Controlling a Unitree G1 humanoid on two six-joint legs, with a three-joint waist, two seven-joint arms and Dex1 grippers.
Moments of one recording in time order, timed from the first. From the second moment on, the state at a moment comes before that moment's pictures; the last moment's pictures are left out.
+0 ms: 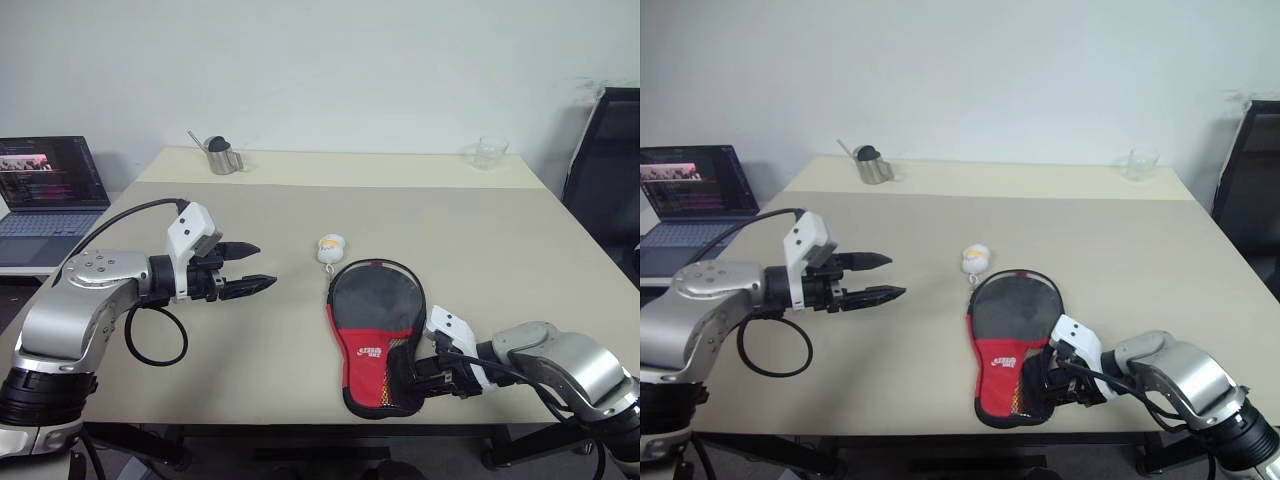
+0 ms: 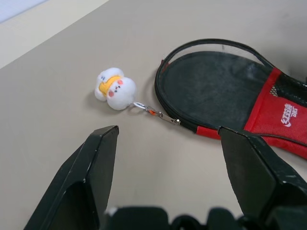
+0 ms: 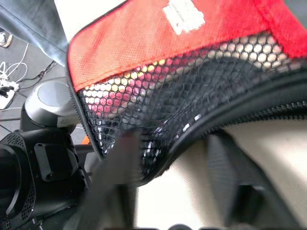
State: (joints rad) left arm -0.49 0.92 0.11 -0.17 -0.48 0.65 -1.03; right arm -0.39 -0.81 0.30 -0.39 0.50 1.09 0.97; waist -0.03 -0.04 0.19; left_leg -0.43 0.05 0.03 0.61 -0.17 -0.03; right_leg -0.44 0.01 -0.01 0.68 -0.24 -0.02
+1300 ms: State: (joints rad) left arm -0.52 0.85 0.12 -0.04 -0.34 0.62 -0.78; right arm -0.68 -0.36 0.30 0.16 0.17 0.43 0.81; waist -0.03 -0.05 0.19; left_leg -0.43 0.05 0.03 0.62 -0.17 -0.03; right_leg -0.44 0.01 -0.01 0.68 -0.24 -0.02
